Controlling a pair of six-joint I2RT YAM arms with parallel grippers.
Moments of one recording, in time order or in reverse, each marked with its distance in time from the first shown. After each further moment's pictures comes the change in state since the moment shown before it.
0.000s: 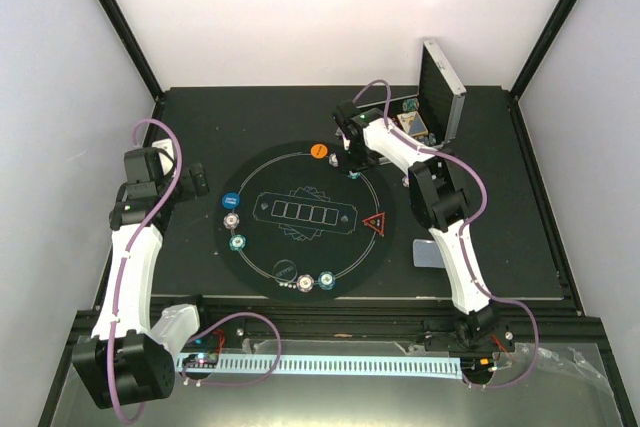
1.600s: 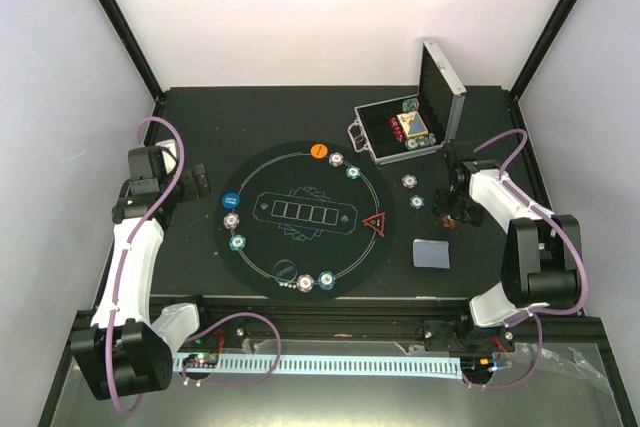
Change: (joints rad) left arm -0.007 0.047 0.000 -0.002 -0.010 0.000; right arm -0.428 -0.861 -1.057 0.145 0.122 0.174
